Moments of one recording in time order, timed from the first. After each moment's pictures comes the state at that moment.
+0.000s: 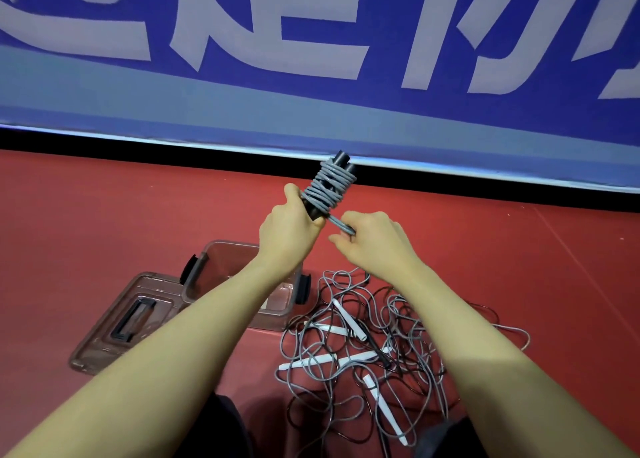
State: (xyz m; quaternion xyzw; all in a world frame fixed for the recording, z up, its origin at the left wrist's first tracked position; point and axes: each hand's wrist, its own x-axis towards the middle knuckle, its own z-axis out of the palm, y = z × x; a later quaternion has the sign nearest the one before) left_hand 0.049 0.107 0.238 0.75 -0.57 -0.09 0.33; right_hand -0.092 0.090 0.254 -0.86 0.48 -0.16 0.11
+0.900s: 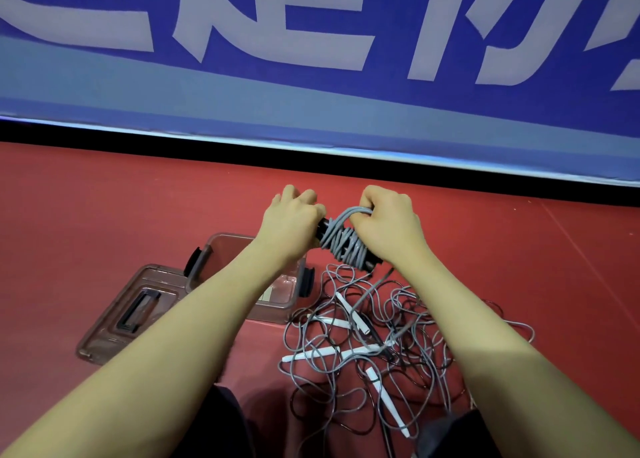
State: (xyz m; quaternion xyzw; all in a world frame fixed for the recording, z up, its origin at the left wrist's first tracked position) left_hand 0.062 0.104 0.230 0.66 -0.74 0.09 0.06; right_hand -0.092 0.088 0.264 -0.78 0.54 -0.26 0.16
